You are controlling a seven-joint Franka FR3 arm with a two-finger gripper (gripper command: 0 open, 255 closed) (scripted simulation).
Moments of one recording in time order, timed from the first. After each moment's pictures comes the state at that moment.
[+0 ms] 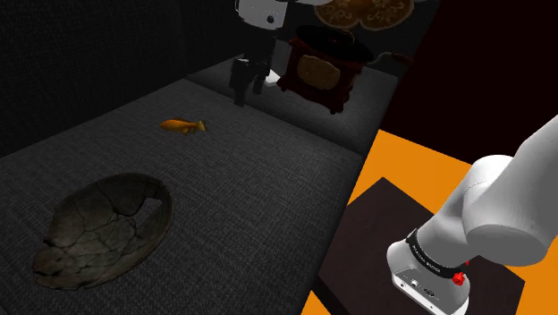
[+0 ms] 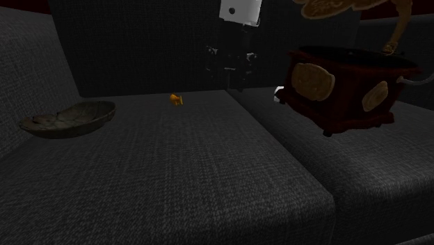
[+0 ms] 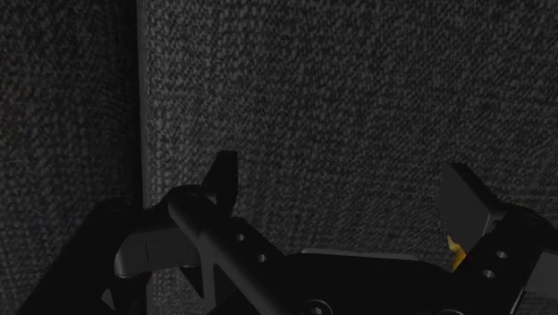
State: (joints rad) arm 0.27 -0.03 0.12 -1.88 0.17 1.90 -0.16
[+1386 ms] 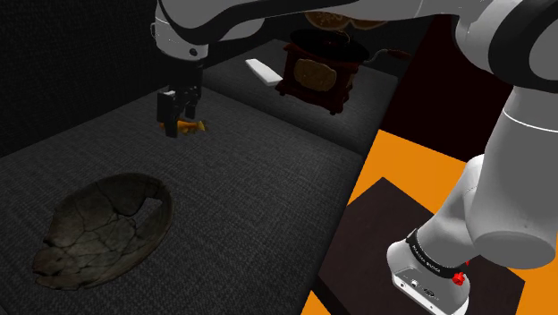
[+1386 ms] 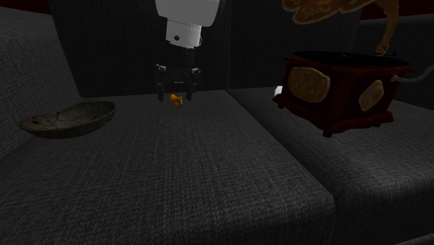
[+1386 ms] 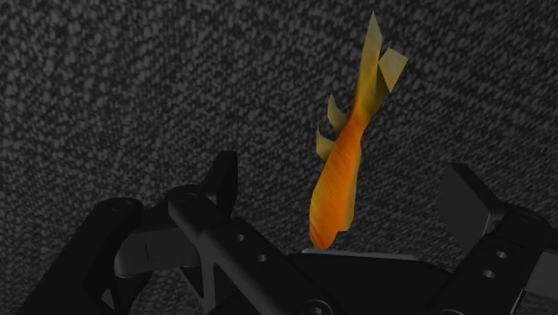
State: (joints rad) arm 0.39 0.31 0.22 -1.57 0.13 1.99 -0.21
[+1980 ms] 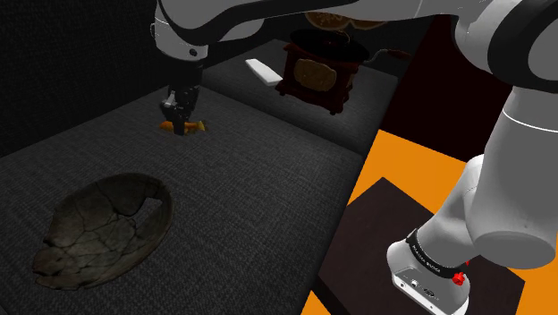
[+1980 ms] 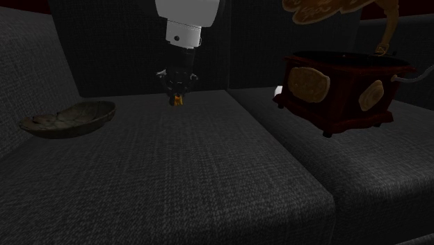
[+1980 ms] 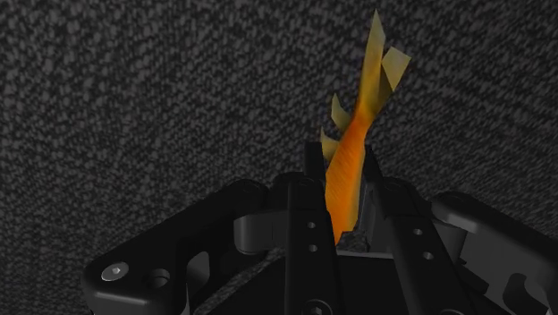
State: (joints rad) arm 0.39 0.32 0.22 -1.57 0.13 2.00 -0.21
